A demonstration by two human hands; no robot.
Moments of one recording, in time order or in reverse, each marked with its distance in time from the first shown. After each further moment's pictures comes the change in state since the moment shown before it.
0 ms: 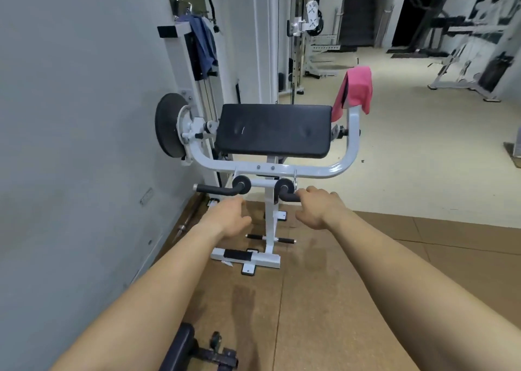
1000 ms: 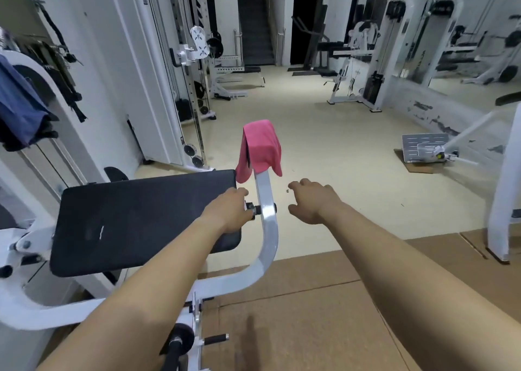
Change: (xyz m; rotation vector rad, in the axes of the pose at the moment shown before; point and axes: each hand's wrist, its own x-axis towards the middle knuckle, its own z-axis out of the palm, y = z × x) left_hand 0.519 0.301 -0.052 0.040 0.005 0.422; right_hand 0.332 0.375 -0.141 -0.002 0.092 0.323
